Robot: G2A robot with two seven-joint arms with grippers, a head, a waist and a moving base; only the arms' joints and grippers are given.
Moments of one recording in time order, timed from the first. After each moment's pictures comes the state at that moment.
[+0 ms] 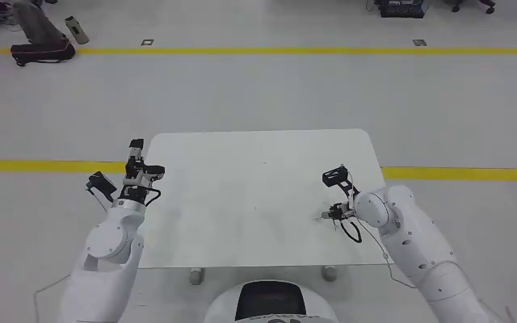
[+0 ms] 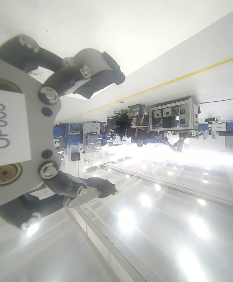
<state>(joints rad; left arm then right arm) 1.73 -1.15 -1.60 -1.80 -0.42 0.00 0.00 -1.35 -1.07 1.17 -1.69 -1.03 0.02 1.29</state>
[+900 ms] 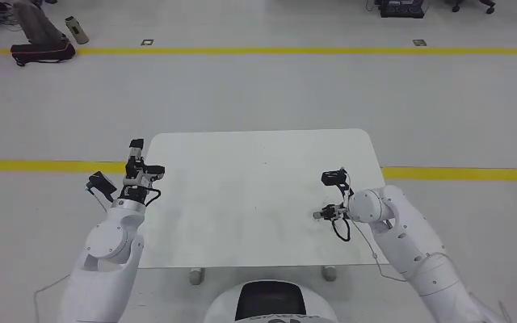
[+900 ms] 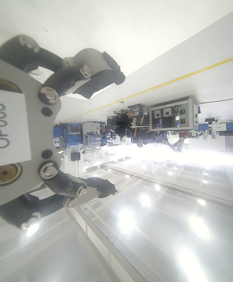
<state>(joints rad) 1.73 -1.15 -1.60 -1.80 -0.42 0.00 0.00 -1.32 -1.10 1.13 -1.57 -0.87 0.17 1.24</state>
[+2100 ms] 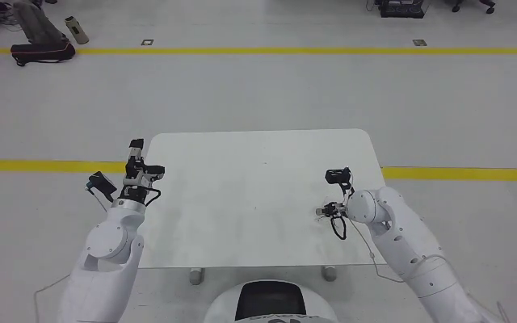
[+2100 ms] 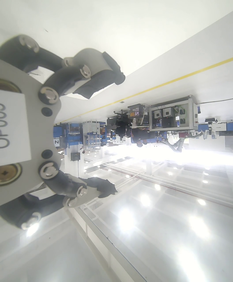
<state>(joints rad) 1.73 -1.15 -1.60 -1.80 -0.42 0.00 0.00 -1.33 -1.10 1.11 -1.57 -0.94 0.28 1.19</state>
